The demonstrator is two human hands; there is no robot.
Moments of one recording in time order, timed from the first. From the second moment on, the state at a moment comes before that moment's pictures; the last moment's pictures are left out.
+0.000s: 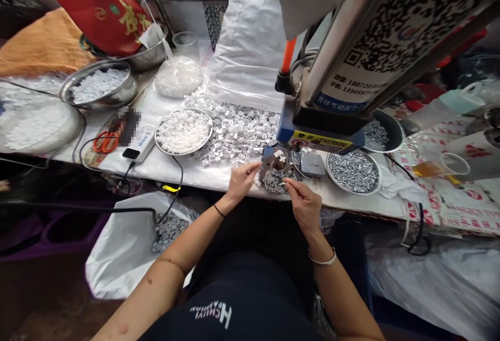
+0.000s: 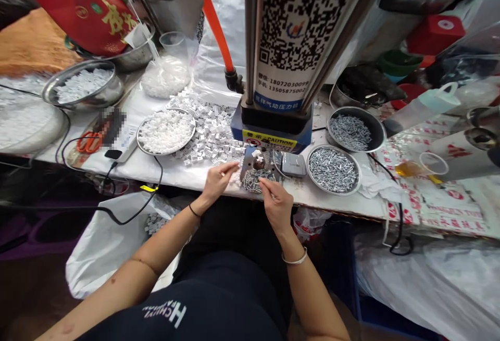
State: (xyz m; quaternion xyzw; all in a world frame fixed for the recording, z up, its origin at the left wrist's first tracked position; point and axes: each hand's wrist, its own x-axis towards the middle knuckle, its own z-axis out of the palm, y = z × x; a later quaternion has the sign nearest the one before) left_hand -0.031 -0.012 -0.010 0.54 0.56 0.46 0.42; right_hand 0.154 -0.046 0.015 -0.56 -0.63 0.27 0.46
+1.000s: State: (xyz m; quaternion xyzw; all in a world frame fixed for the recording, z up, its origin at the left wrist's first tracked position) left_hand -0.004 -0.019 0.020 0.06 0.42 0.44 0.79; right_hand 0.141 -0.028 0.035 -0.49 -0.74 0.23 0.40
